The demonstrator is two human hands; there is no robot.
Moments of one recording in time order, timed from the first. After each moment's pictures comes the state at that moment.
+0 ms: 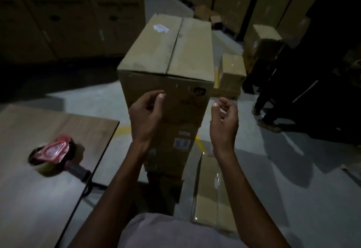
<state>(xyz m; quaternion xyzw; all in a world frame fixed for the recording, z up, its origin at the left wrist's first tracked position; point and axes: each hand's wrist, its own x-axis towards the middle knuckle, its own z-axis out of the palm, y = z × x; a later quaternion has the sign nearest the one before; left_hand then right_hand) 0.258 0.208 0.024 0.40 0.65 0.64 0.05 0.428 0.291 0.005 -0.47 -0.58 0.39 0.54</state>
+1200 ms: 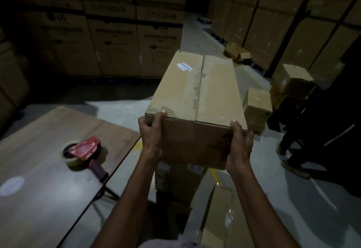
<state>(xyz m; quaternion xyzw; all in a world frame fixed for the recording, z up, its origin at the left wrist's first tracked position) 0.239 0.193 0.015 0.08 0.57 0.78 0.22 0.418 0.308 0.012 -0.45 -0.42 0.61 0.50</state>
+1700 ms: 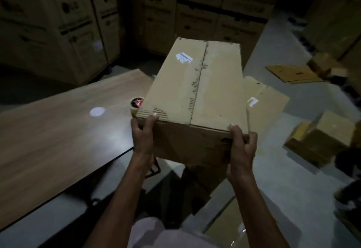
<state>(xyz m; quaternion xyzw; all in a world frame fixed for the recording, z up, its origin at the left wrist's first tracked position) 0.294 0.012 -0.019 -0.06 0.55 0.83 0.01 0.420 0.195 0.009 -0.31 -0.56 0.67 0.37</state>
